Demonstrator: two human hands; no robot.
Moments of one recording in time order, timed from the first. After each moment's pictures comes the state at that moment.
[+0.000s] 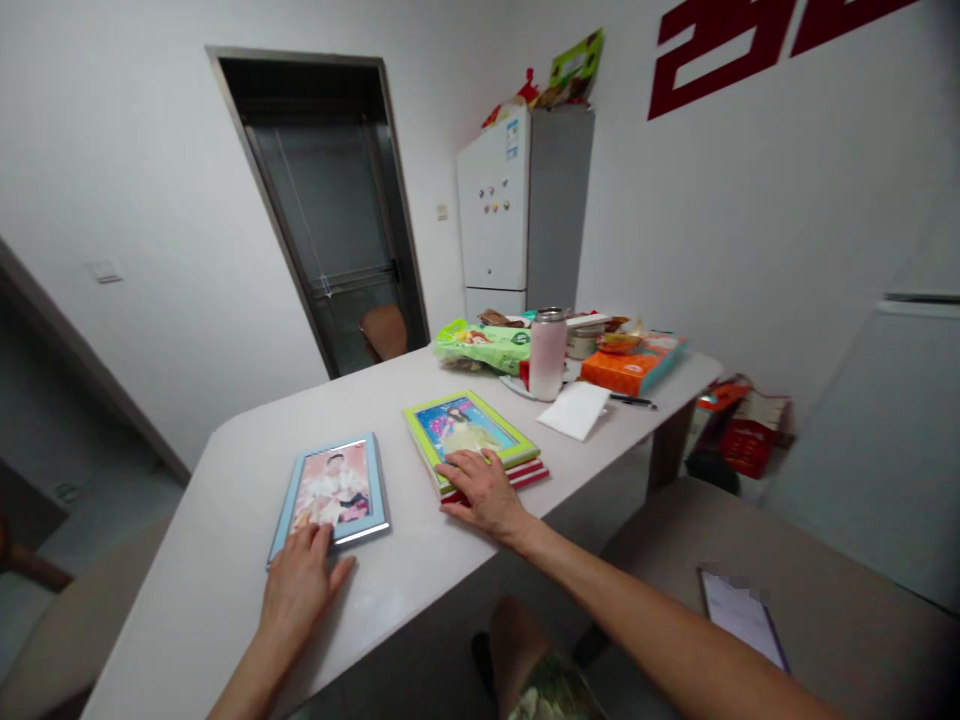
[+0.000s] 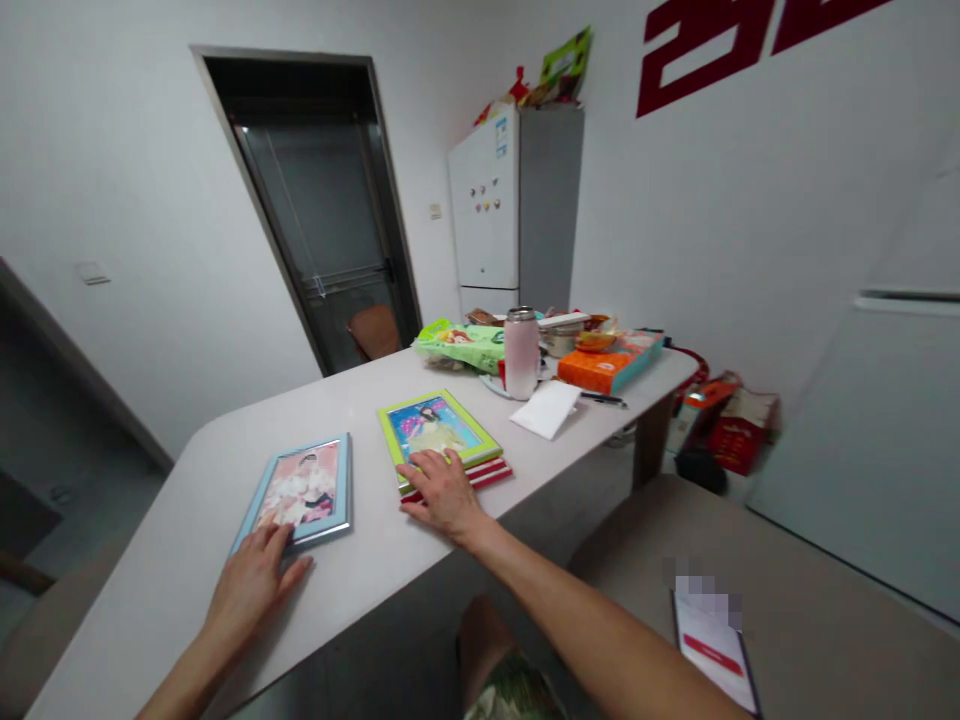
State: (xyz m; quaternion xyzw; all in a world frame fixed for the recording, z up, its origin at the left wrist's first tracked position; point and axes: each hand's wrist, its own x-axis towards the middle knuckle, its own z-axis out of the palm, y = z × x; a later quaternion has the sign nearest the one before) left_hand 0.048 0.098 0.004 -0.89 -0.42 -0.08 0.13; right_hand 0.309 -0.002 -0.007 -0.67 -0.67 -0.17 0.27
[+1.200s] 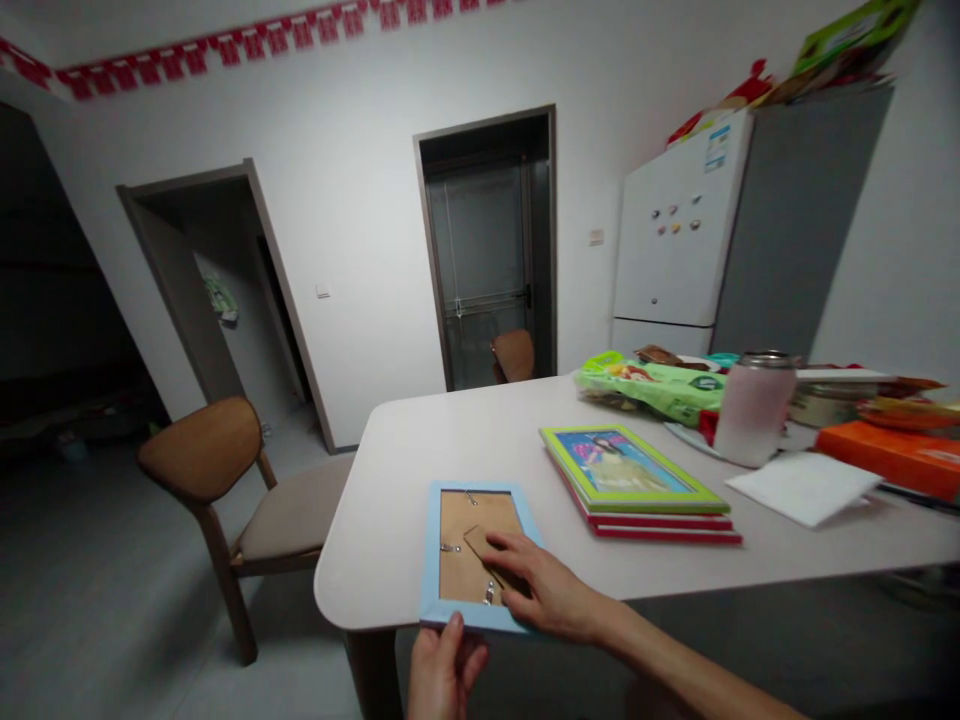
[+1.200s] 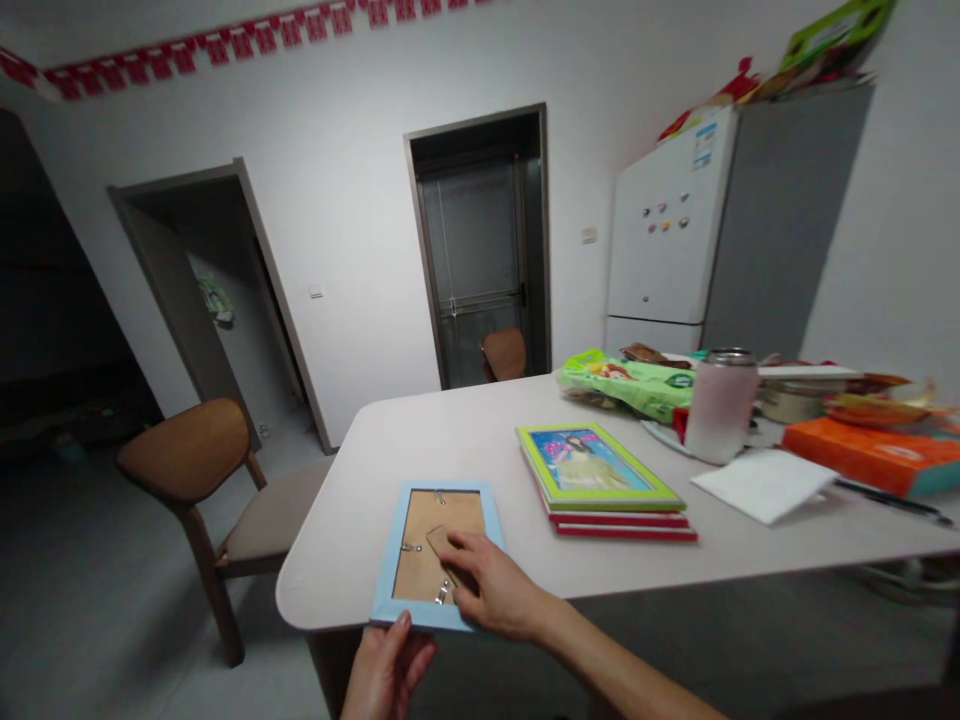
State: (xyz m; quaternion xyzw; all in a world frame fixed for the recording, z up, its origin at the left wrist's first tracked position) left_hand -0.001 -0.031 -0.040 -0.28 -0.39 -0.50 -0.73; right_hand 0.171 -0.018 0.019 -0.50 -0.81 0.16 0.26
